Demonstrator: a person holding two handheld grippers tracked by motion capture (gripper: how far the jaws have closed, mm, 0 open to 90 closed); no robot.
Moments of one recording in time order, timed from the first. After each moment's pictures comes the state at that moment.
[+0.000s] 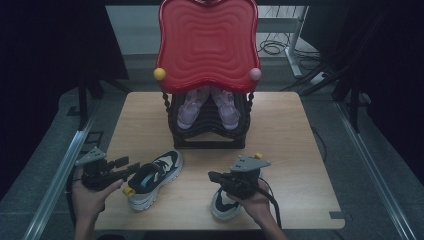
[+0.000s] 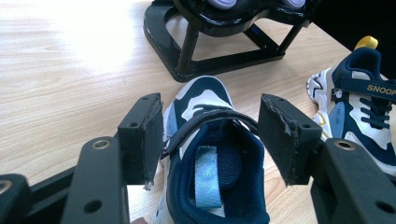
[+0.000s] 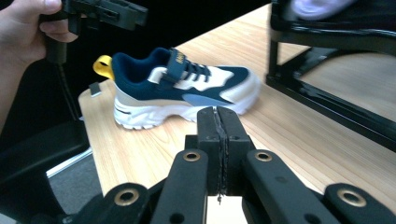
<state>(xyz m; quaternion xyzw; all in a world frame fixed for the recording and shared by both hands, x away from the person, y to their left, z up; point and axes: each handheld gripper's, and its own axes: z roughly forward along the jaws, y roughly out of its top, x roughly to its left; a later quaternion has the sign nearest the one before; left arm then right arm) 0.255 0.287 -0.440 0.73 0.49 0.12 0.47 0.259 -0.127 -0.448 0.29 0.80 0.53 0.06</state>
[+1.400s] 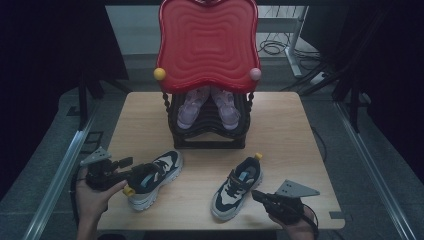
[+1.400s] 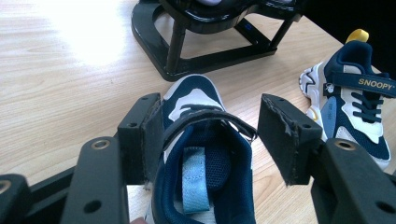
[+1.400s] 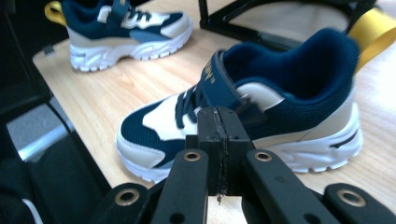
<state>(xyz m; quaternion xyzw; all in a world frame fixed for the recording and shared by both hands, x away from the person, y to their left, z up) 0.255 0.279 -0.439 0.74 0.47 0.12 0.47 0.207 -0.228 -0.474 0.35 0.79 0.48 0.12</state>
